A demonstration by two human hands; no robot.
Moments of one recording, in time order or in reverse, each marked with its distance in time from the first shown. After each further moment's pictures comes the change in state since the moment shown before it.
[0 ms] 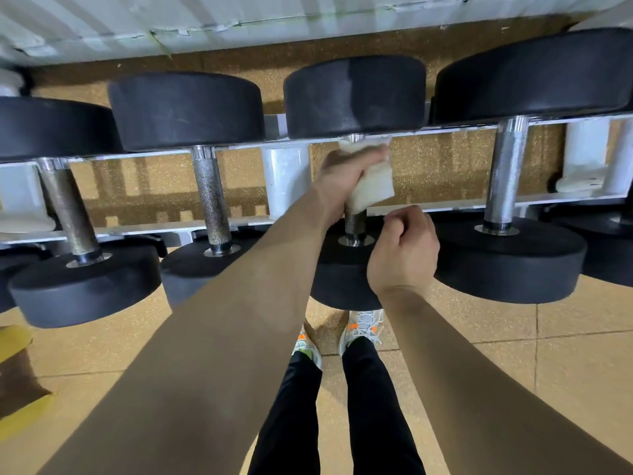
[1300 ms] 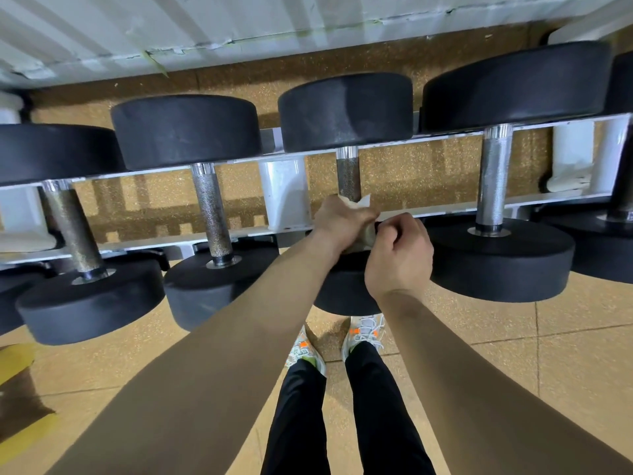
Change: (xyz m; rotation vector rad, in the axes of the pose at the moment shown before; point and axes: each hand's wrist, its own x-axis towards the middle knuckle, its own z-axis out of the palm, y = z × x) left_hand -0.031 -0.026 0.000 0.376 0.117 -0.084; right_hand -0.001 -0.002 -0.001 -0.024 -0.006 -0.016
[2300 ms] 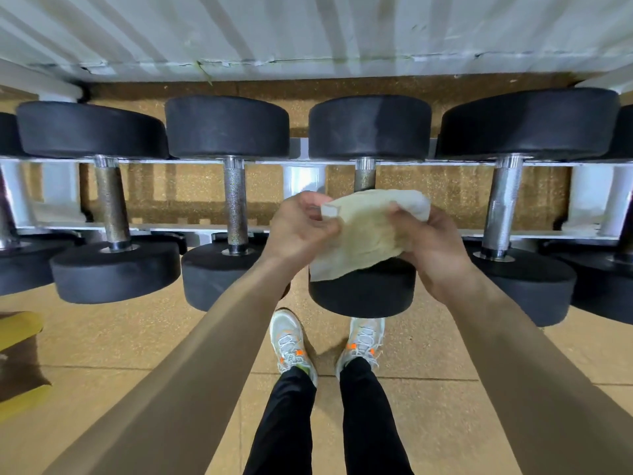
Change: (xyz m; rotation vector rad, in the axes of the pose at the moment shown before) left_hand -0.063 -0.015 -0.063 -0.116 0.198 0.271; right_hand 0.036 -0.036 -0.055 0.444 -0.628 0.125
